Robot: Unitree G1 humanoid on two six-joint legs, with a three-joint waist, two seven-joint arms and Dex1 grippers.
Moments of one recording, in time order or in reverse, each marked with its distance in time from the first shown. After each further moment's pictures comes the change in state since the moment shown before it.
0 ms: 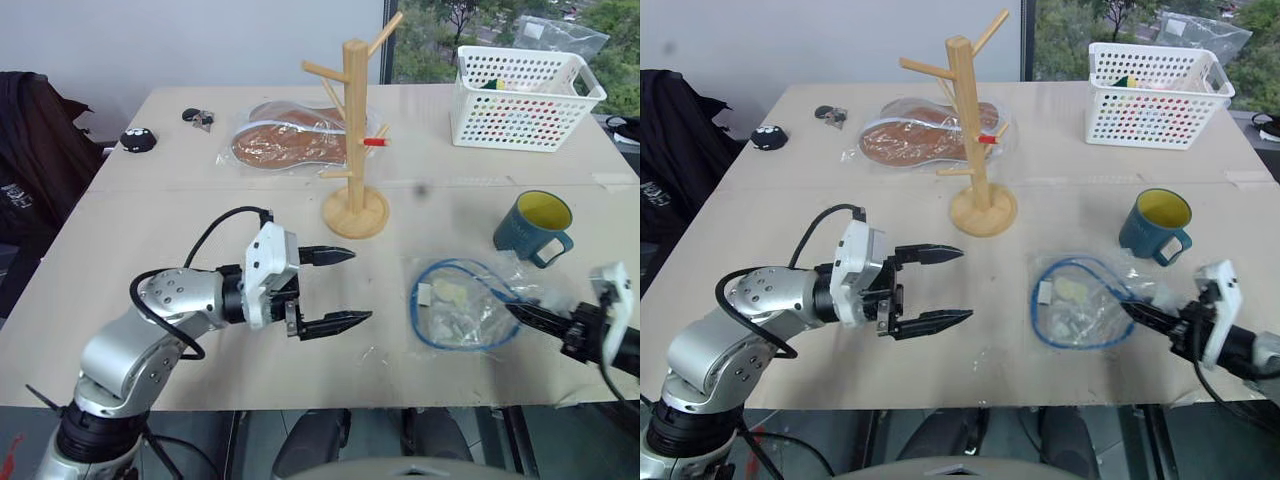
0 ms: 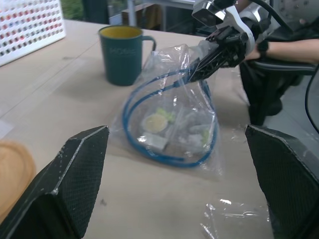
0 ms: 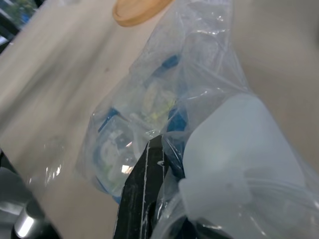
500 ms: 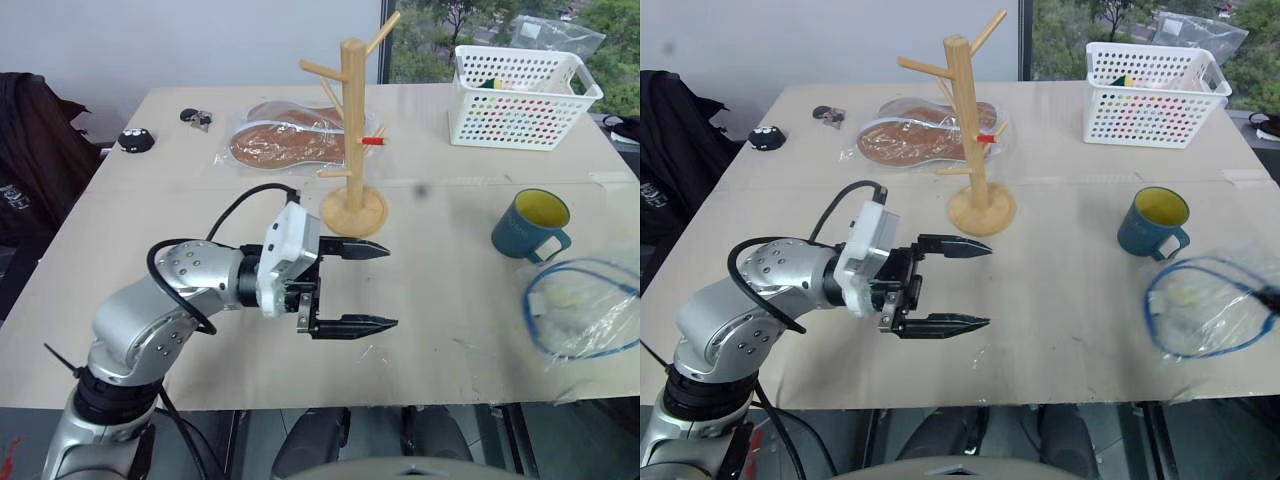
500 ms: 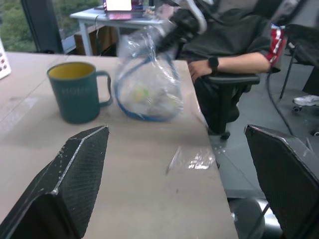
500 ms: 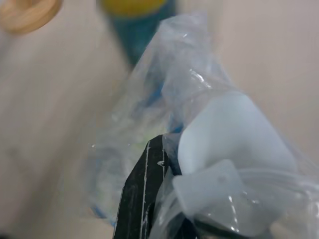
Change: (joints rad) left arm -0.200 -0.046 -0.067 0.011 -0.114 0.094 -0.005; right arm -0.060 -0.285 -0.269 0.490 -0.258 -0.196 0.173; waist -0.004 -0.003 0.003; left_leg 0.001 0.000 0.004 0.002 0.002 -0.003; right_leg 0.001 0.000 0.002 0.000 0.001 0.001
